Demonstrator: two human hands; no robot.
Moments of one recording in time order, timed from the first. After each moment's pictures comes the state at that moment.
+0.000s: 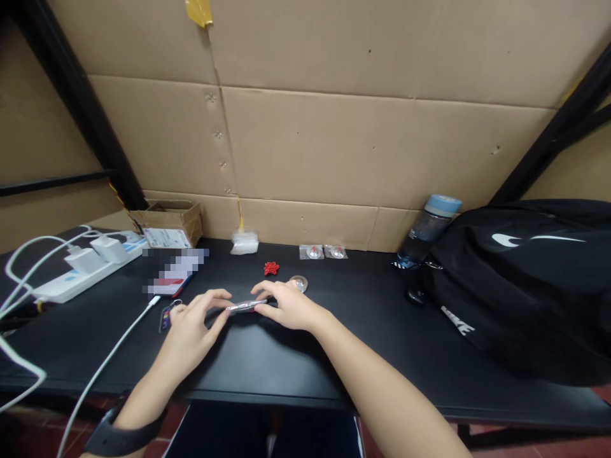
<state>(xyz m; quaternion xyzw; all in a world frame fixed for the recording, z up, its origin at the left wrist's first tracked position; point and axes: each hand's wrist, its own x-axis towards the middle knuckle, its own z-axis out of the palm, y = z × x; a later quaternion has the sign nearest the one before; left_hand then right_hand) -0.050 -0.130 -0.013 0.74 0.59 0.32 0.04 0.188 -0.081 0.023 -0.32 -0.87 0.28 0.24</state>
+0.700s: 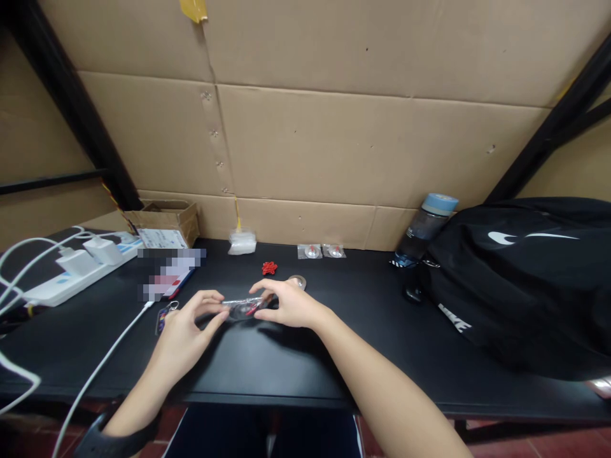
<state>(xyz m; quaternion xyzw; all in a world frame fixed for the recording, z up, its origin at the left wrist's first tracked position) -0.054 -0.130 -0.015 0.70 0.56 0.41 0.18 0.191 -0.083 0.027 -0.35 -0.86 0.29 0.24</state>
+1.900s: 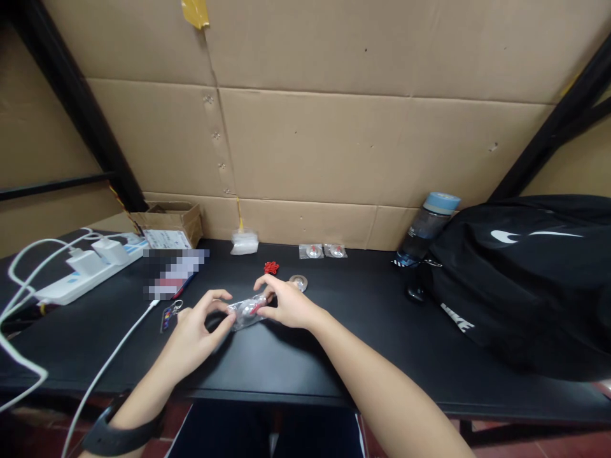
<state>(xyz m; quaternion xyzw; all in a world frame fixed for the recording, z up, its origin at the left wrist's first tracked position) -0.050 -0.131 -0.016 0.72 0.57 0.35 0.17 0.186 -0.076 0.007 -0.34 -0.83 0.34 0.30</state>
